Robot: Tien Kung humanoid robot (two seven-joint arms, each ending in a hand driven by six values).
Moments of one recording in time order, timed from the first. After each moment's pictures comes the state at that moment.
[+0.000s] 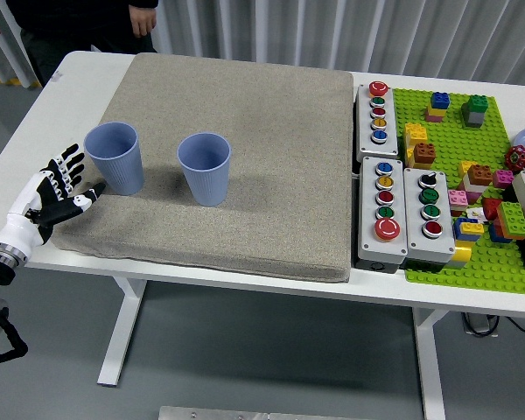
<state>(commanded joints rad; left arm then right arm) -0.06 0.35 -1.42 -1.24 1.02 -0.15 -0.16 0.16 -0.10 1.16 0.18 -0.61 -0.15 -0.22</state>
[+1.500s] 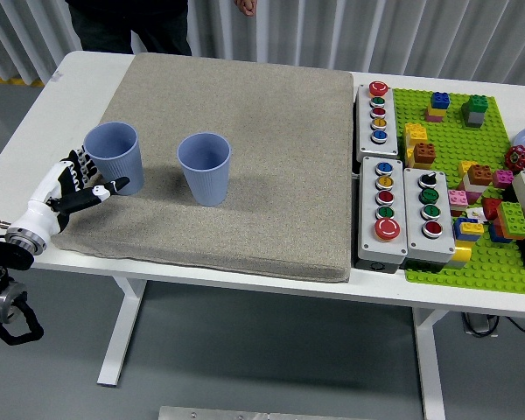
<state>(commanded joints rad) -0.17 0.33 -1.34 -1.17 1.05 -0.11 -0.14 0.17 -0.10 1.16 0.18 -0.59 -0.15 -0.21</state>
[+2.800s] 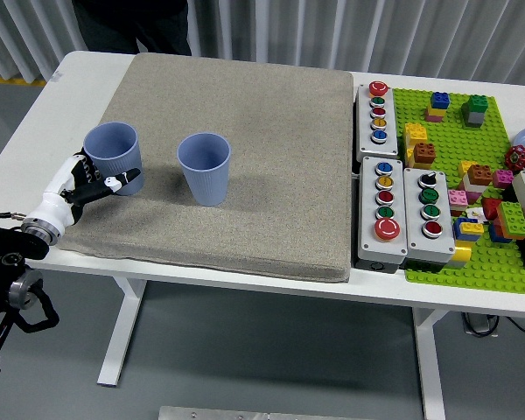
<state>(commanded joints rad) -0.26 0.31 -1.28 -1.07 1.01 -0.10 -0.15 0.18 -0.10 1.17 0.18 -0.61 -0.14 -0.22</state>
